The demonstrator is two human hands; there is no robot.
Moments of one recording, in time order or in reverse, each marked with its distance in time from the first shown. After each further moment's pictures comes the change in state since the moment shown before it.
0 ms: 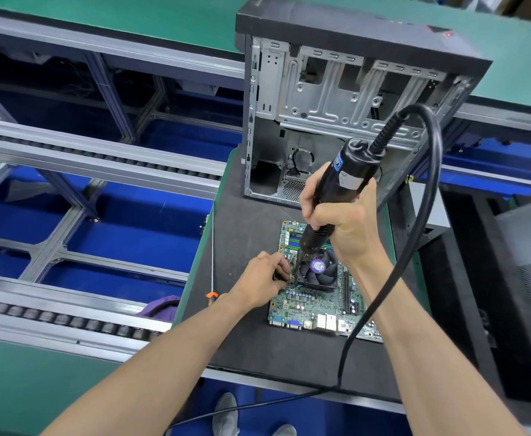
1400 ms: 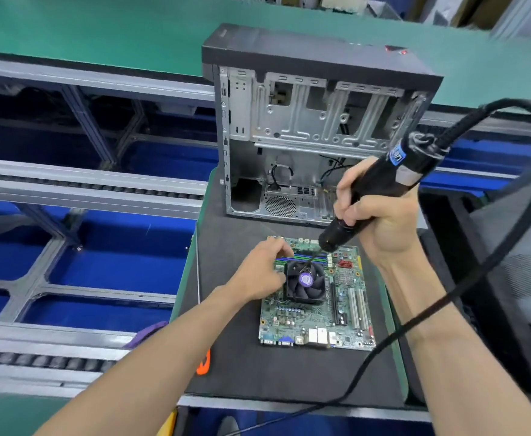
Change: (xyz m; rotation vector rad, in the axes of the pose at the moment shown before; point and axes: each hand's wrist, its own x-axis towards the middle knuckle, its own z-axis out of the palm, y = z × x) left_hand 0.038 0.033 -0.027 -0.050 0.006 0.159; right_hand 0.007 -0.031 -0.053 0.148 0.171 -0.039
